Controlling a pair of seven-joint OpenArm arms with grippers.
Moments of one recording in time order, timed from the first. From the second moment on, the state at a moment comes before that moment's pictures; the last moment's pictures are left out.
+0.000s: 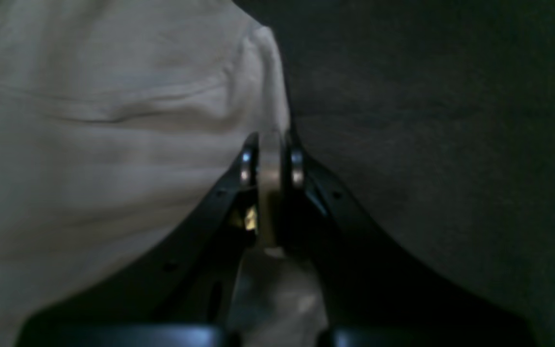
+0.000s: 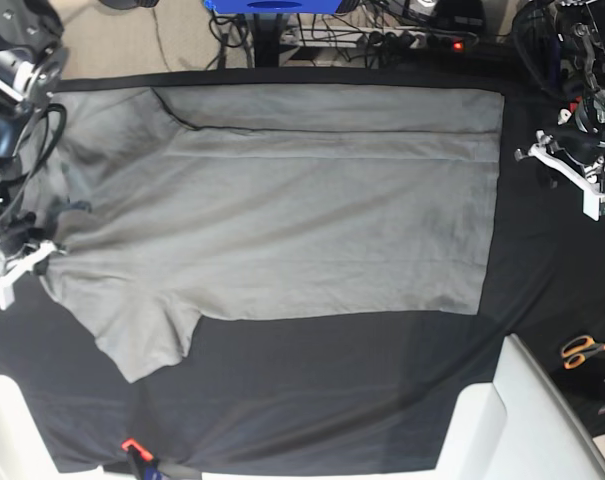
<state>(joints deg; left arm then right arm) 20.1 -17.7 -33.3 96.6 -22.7 -18.3 48.3 15.5 12.7 35.1 49.1 -8.0 33.2 -23.9</state>
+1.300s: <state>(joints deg) 20.1 -17.7 -33.3 96.6 -22.7 -18.3 48.3 -4.7 1.1 35.1 84.9 -7.6 38.0 -42.4</state>
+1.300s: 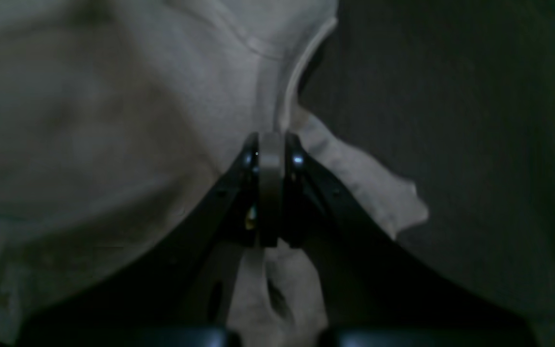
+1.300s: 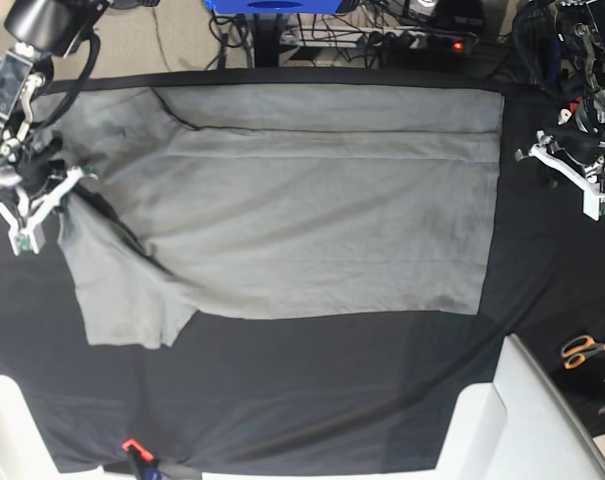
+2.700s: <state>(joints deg) 20.1 -17.9 -33.6 96.6 -22.5 -18.3 48.3 33.1 18.9 35.4 9.7 -5.4 30.0 -8.4</state>
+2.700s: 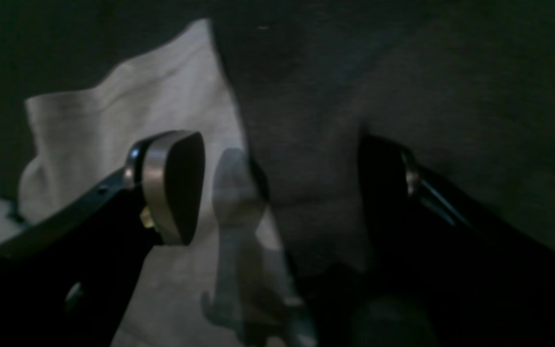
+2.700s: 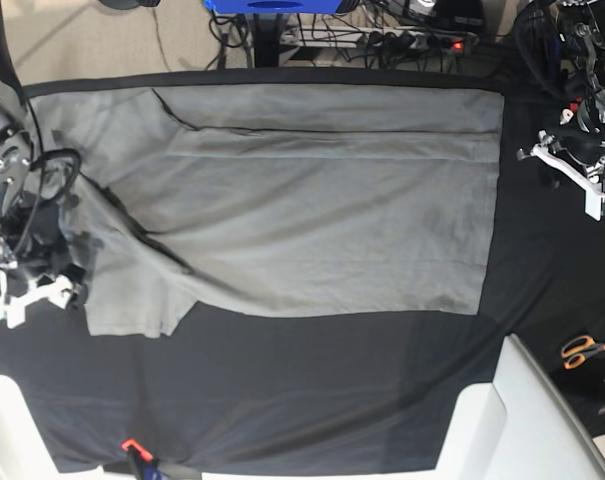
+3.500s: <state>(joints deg) 16.9 -17.7 -33.7 93.3 -22.7 -18.3 48.0 33.2 15.2 35.2 9.9 -8.3 30.0 -8.5</state>
